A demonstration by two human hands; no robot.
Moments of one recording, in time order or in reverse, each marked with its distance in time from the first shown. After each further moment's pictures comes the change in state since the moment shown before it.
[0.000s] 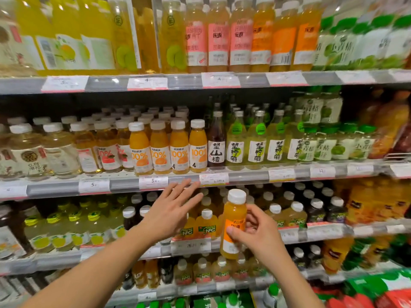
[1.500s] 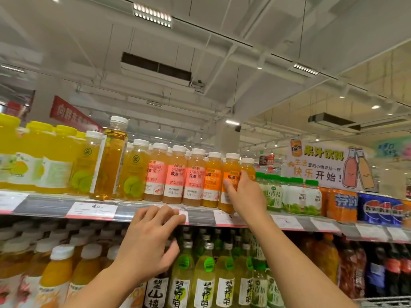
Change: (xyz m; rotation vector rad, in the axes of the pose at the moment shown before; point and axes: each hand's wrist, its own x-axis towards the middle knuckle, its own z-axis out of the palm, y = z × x) left_hand 0.192 -0.036 -0.178 -0.159 0.631 -0.259; right_hand 0.236 -0.264 -0.175 -0.887 0.695 -0.393
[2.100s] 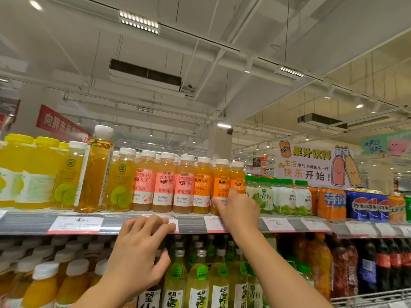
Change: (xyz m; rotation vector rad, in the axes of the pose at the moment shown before) left_hand 0.000 0.001 0.002 -0.001 -0.015 -0.018; right_hand -0.021 0.003 0.006 -0.293 0.056 -0.015
